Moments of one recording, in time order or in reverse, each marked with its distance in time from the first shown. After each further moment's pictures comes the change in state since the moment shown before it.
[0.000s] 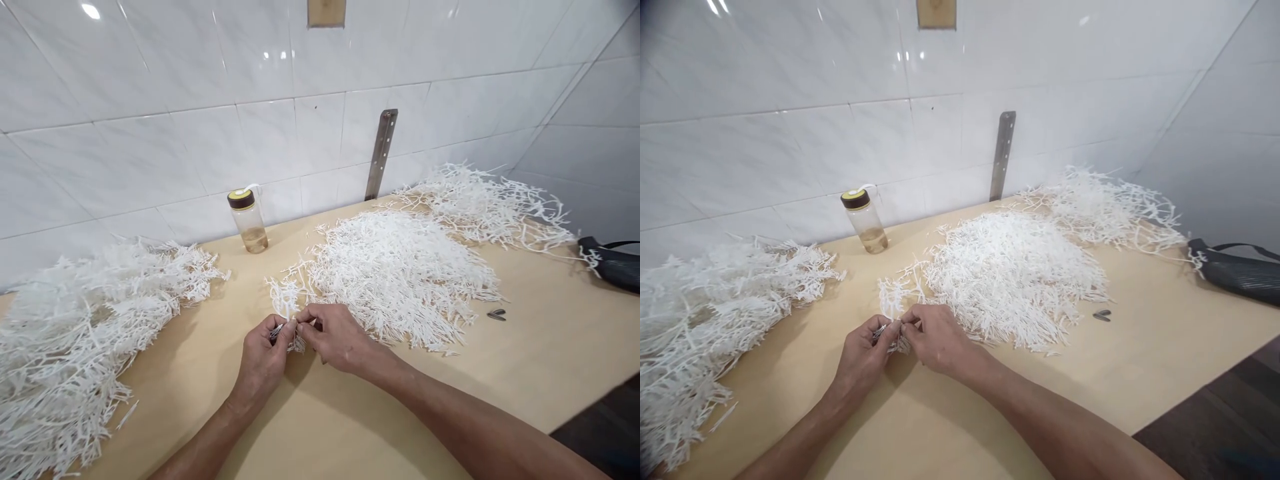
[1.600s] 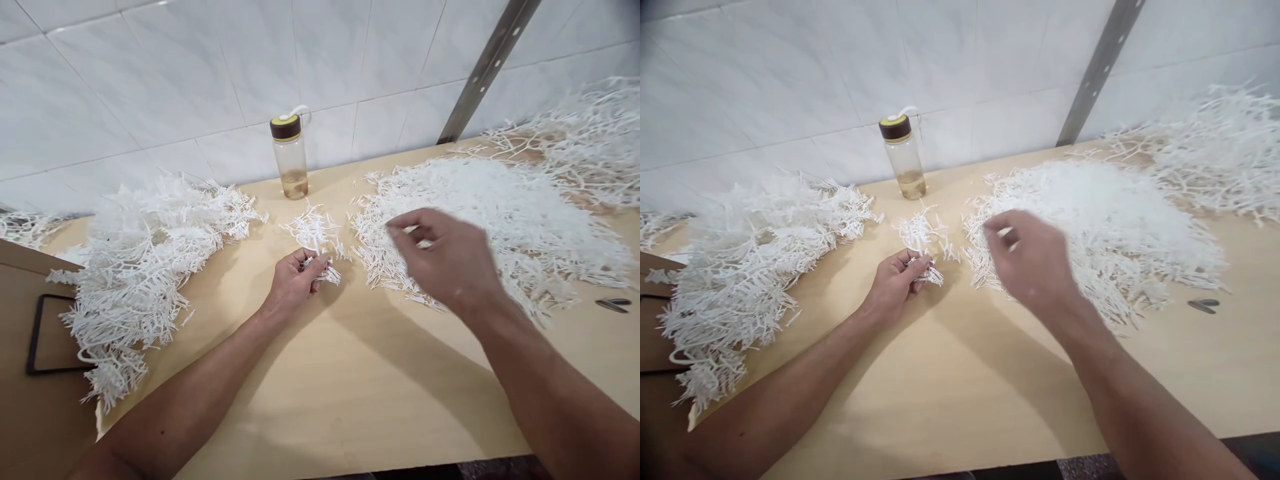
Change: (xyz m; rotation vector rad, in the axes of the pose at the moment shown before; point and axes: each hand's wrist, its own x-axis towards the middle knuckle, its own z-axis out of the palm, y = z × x) left_hand 0.014 0.005 -0.009 -0.393 -0.020 -0.174; right_hand 0.003 0.008 -0.048 -0.365 0.522 -0.145
